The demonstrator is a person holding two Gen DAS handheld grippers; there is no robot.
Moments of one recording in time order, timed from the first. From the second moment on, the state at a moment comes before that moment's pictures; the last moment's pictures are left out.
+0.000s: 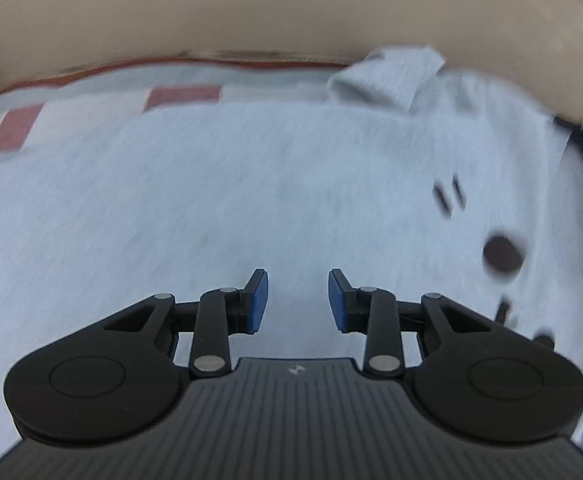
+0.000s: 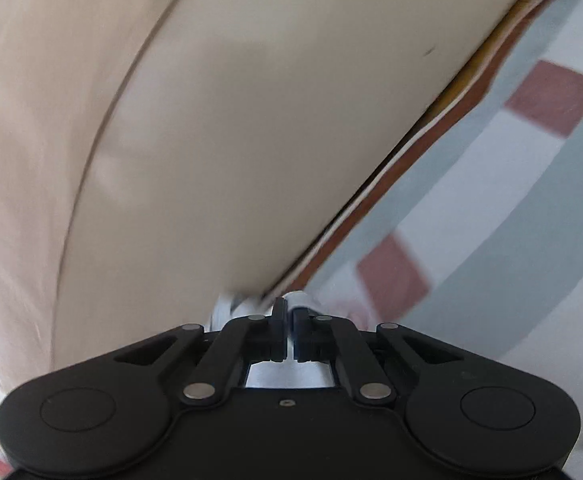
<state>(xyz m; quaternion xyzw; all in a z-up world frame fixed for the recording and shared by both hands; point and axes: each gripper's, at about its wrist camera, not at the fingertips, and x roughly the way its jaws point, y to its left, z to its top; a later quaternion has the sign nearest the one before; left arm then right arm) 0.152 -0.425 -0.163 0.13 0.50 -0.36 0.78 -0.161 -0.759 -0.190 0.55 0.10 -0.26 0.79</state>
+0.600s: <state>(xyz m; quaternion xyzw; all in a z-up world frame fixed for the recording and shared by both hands) 0.151 -0.350 -0.154 0.10 0.45 -0.36 0.81 -0.127 -0.761 -0.156 0.26 0.34 -0.40 0.81</state>
